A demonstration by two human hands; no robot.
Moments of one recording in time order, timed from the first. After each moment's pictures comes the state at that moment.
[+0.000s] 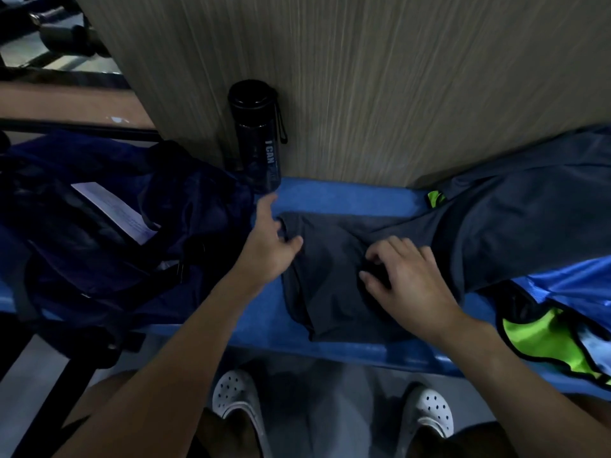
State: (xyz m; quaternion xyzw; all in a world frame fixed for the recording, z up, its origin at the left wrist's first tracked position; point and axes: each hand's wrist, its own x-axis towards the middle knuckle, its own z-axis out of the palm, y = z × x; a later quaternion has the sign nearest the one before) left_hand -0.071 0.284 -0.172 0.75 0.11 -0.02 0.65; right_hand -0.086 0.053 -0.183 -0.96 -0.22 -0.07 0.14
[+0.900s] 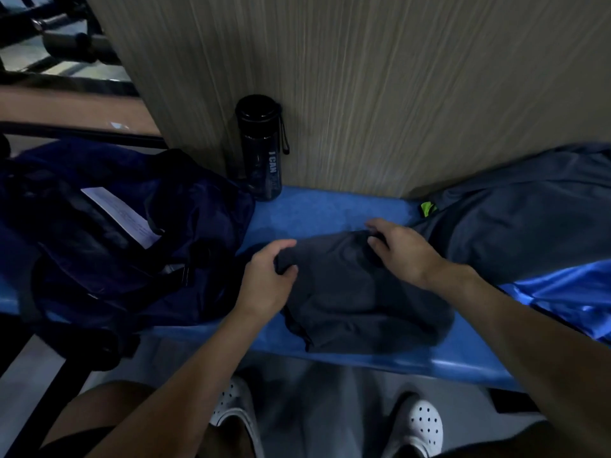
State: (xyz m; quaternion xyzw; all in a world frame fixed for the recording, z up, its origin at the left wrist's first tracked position) left_hand -0.107 0.285 -0.206 0.82 0.09 0.04 0.56; right_hand -0.020 0.046 -0.175 -0.96 -0.17 0.07 0.21
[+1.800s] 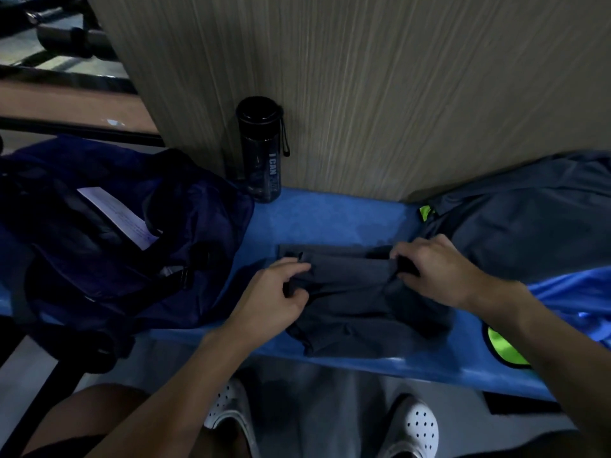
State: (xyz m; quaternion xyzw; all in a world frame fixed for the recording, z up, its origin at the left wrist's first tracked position) left_hand -0.123 0.285 -0.198 0.87 -0.01 0.00 0.48; right_hand -0.034 0.007 -0.158 -0.96 -0.28 0.06 0.06
